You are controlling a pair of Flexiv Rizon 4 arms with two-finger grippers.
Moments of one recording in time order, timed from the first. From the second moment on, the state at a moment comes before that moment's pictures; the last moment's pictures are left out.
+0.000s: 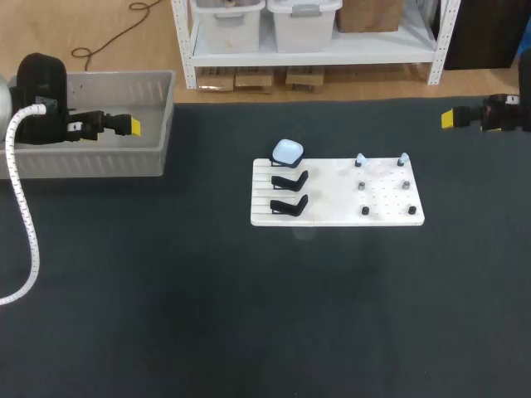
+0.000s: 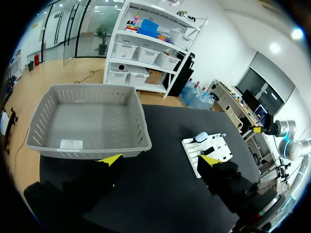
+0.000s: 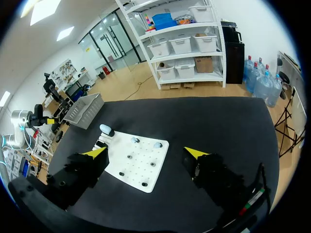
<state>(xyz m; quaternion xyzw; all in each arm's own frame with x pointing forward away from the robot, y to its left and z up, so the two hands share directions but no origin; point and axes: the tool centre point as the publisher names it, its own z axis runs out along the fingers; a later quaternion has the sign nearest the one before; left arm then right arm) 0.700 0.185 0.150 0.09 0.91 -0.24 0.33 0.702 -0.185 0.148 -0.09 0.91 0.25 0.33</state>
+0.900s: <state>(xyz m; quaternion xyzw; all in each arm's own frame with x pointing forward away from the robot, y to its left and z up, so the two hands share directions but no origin) 0.703 0.158 0.180 0.23 0.87 -0.24 0.37 0.702 -0.185 0.148 -0.09 0.91 0.25 0.33</state>
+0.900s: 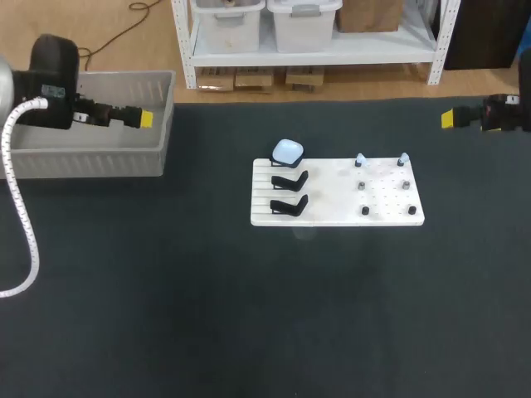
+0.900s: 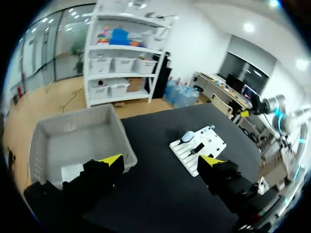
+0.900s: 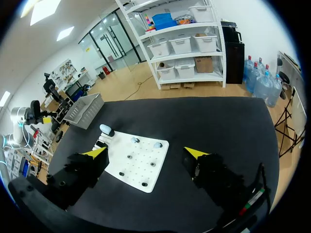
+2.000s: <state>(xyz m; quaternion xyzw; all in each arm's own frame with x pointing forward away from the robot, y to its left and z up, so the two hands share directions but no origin) 0.727 0.091 0.143 0.58 0.68 -0.30 0.34 0.702 -0.185 0.148 -0.09 0.91 0.25 0.33</state>
